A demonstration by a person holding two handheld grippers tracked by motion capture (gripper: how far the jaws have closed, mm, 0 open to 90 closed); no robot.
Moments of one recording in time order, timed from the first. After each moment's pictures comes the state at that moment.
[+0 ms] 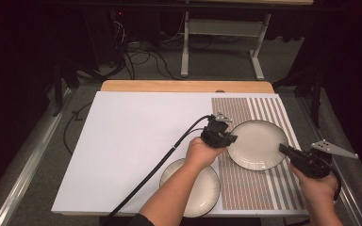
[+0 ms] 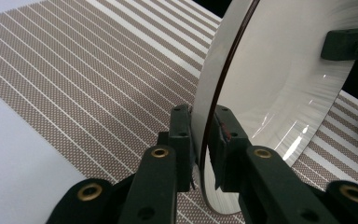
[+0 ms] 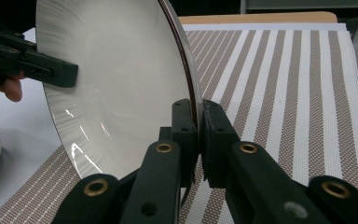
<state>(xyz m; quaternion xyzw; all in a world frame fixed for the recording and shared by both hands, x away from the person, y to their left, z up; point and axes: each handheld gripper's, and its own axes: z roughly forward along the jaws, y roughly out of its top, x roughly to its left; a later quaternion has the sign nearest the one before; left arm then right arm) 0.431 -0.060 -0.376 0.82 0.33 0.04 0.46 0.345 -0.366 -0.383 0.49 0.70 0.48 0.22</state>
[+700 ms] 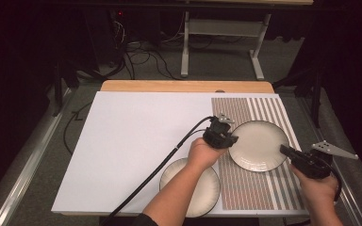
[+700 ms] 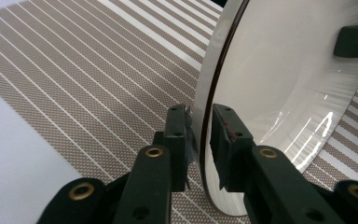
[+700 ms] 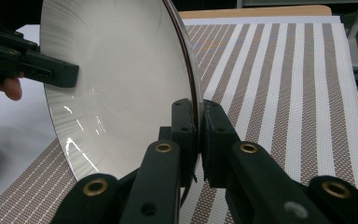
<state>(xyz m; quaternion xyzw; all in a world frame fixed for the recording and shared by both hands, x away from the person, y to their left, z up) 0.431 -0.062 -0.377 0.82 0.34 0.06 0.46 0.346 -0.369 -0.387 0.50 0.70 0.47 0.22</state>
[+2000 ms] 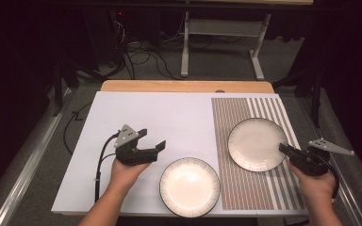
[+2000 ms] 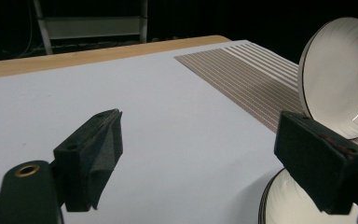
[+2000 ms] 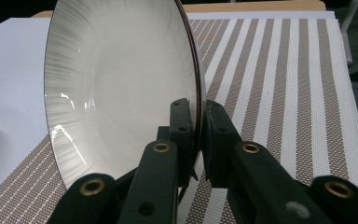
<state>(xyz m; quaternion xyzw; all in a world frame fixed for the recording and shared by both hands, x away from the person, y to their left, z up) 0.340 0.174 -0.380 0.70 0.41 0.21 0.55 0.354 -0.367 -0.387 0.51 0.70 0.46 0.22</state>
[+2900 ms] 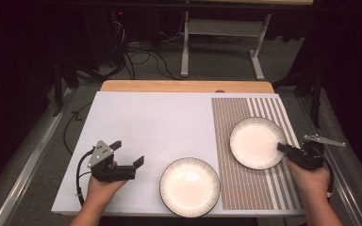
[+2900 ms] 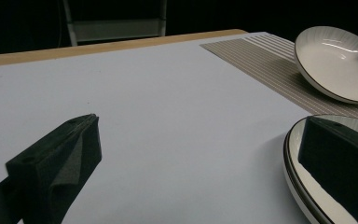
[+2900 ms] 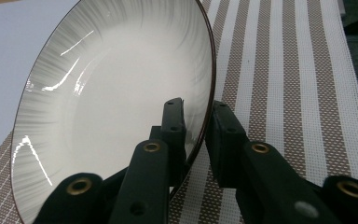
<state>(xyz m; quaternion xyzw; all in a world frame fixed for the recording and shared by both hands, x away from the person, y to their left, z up) 0.303 0.217 -0.394 0.70 0.41 0.24 0.53 0.382 -0.373 -0.403 0.57 0.69 0.41 0.18</state>
